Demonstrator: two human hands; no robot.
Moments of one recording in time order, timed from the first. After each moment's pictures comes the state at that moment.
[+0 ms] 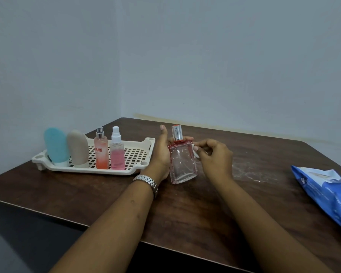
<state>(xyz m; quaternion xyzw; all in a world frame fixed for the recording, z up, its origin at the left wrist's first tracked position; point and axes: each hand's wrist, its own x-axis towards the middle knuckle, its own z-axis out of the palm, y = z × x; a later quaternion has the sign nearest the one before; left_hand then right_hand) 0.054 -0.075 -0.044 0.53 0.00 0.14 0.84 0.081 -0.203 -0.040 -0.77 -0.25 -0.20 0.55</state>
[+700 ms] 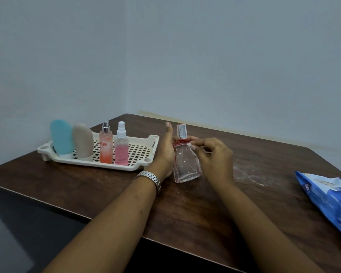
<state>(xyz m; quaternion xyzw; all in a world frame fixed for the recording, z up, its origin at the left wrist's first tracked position) 0.054 -0.075 -0.046 0.52 0.01 0.15 0.84 0.076 -0.198 -0.044 -0.75 -0.33 -0.27 0.51</state>
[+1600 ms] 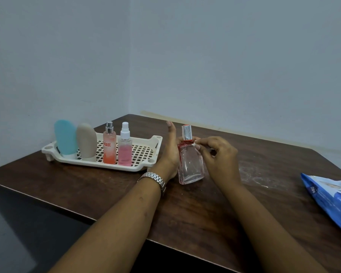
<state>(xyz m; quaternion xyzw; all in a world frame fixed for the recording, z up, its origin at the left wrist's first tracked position) 0.050 -0.081 -0.042 0.52 0.00 0.15 0.84 0.082 -0.201 -0.042 -0.73 -0.39 -0.32 0.46</state>
